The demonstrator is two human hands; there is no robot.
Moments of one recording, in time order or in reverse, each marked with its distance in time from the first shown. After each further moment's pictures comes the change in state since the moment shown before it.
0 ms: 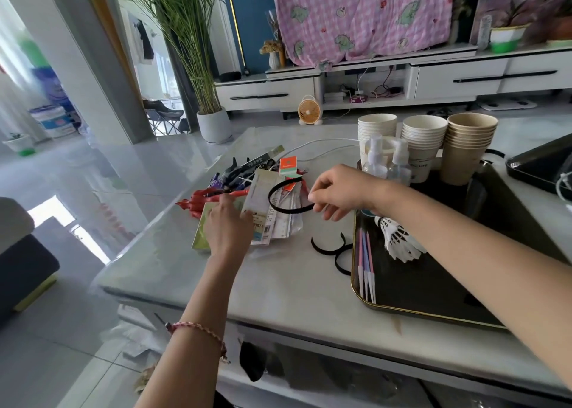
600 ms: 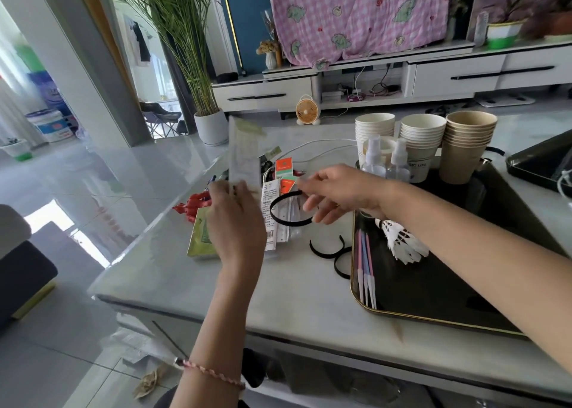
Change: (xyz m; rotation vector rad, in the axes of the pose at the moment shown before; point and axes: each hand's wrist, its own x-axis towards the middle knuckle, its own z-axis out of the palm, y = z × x) left_hand -0.042 0.052 -0.026 -0.327 0.365 0.062; right_hand -0.001 -0.001 -0.004 0.213 -0.073 -0.017
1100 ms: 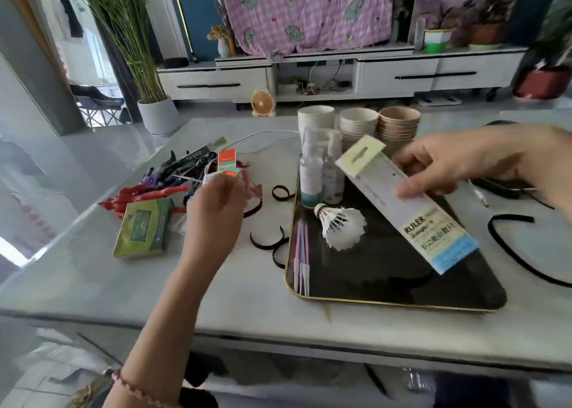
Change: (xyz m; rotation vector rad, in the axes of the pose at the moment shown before) left_hand -0.025 0.017 0.016 -0.321 -0.515 0.104; right_hand -0.120 0.022 -0.129 -0.411 -0.029 0.258
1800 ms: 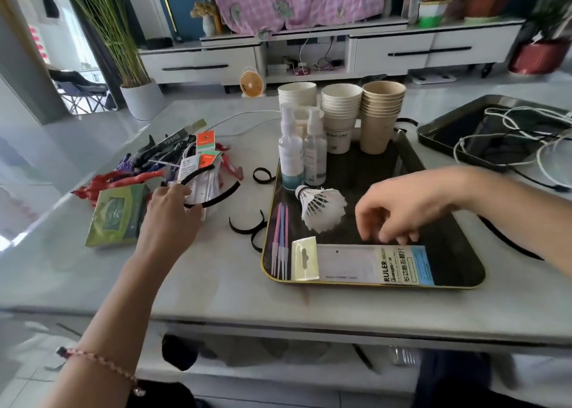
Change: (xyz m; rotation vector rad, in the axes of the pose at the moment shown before) left_hand 0.013 -0.063 -0.010 0.707 -0.123 -0.128; right_hand 0.022 0.024 0.051 -0.384 -0.320 0.045
